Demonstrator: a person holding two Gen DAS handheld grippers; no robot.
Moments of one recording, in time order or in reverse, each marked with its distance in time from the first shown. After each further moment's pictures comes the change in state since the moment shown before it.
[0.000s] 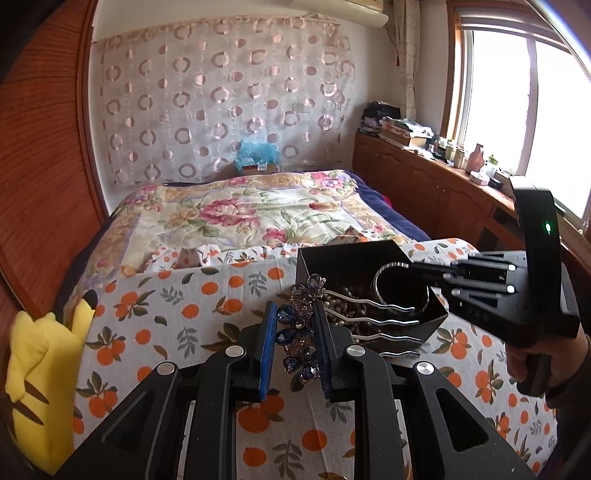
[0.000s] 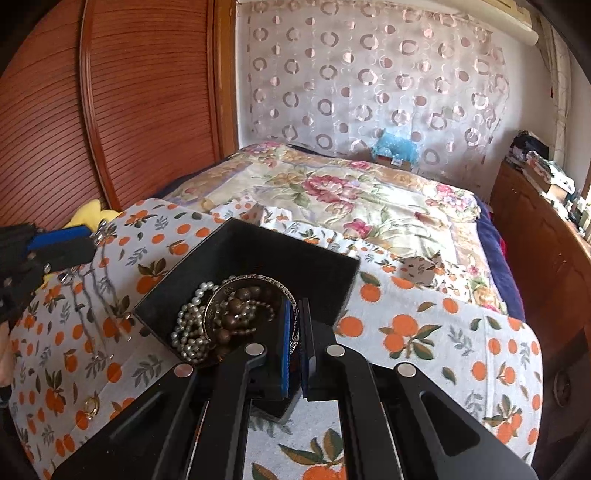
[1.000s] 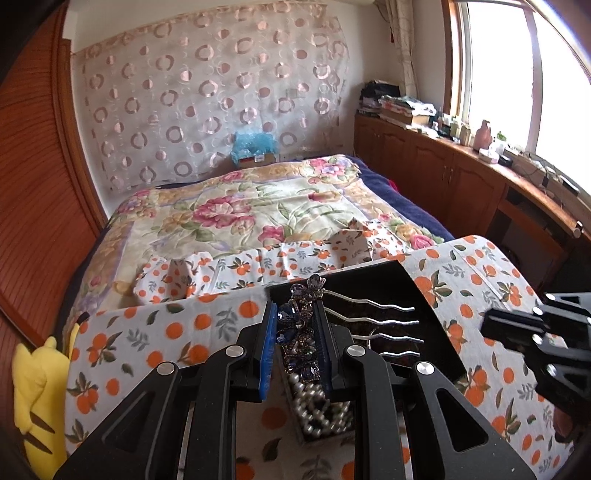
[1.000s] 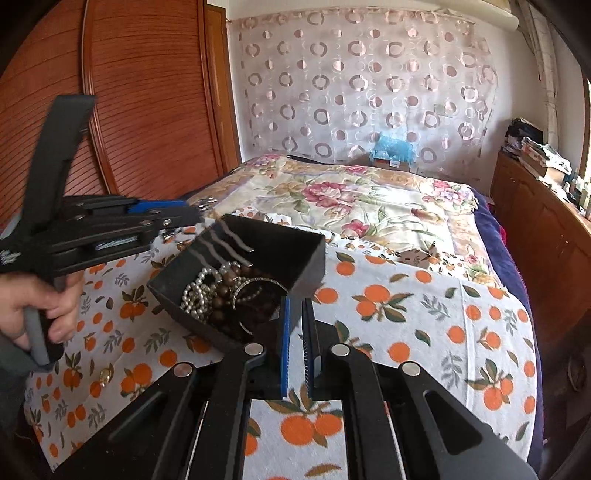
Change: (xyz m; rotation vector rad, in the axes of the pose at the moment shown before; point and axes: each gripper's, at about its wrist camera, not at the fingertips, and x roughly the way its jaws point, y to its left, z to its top) left arm 0.076 -0.037 0.040 0.073 0.068 0.045; right arm -0.048 -0.032 -0.034 0.067 -0.055 0.038
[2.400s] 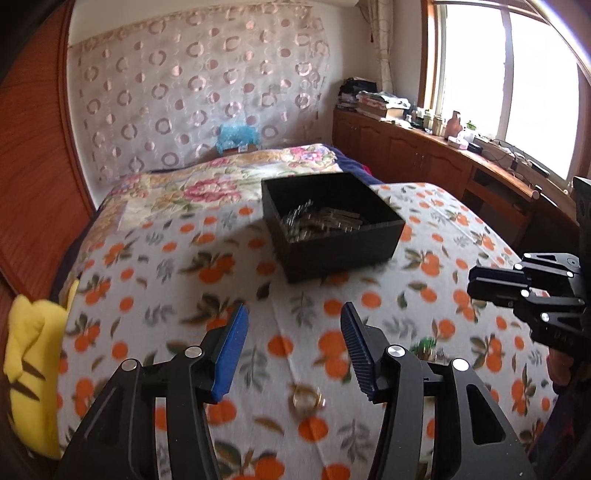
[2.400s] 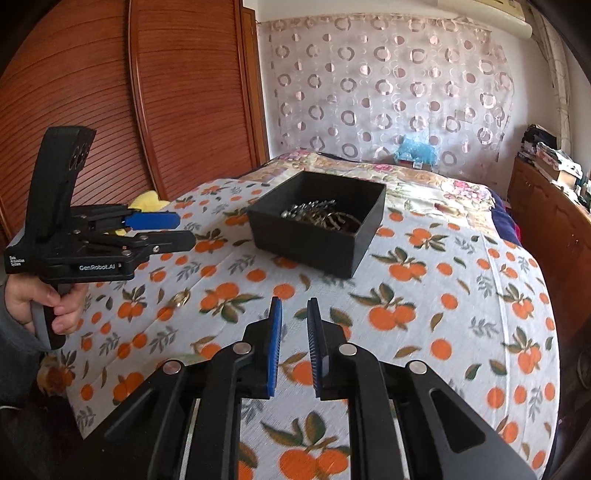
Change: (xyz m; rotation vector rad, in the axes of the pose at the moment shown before) left arm -0.097 0.010 -0.122 0.006 0.005 -0.085; right arm -0.063 0.068 -0.078 -0.045 -0.007 0.083
